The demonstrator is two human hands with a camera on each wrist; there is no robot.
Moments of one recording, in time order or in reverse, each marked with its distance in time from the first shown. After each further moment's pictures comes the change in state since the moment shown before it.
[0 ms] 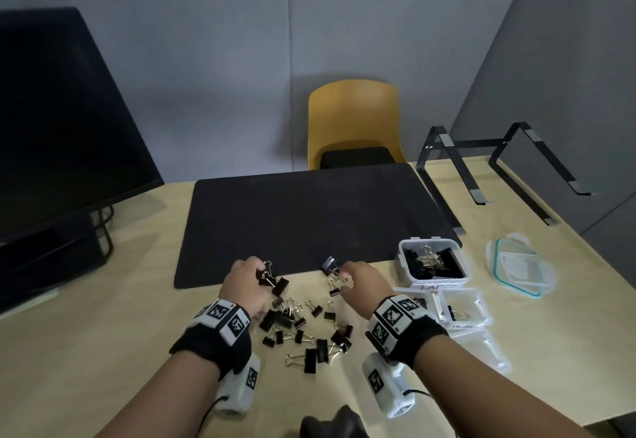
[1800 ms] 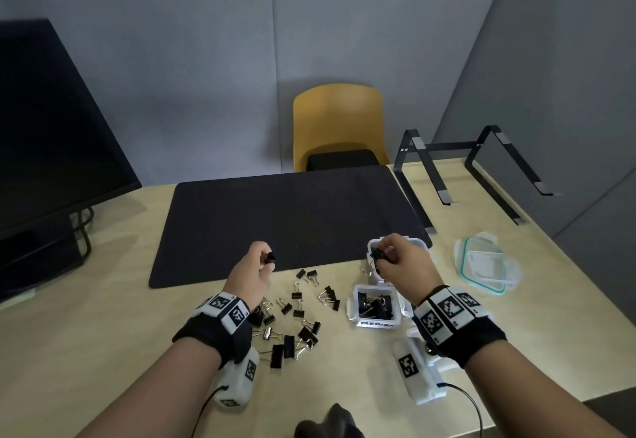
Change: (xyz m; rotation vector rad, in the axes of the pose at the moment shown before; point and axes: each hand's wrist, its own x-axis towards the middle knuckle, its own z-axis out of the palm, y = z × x) left_hand -0.018 0.058 0.014 -0.156 0.074 0.208; right_hand -0.041 0.065 -0.093 0.291 0.219 0.079
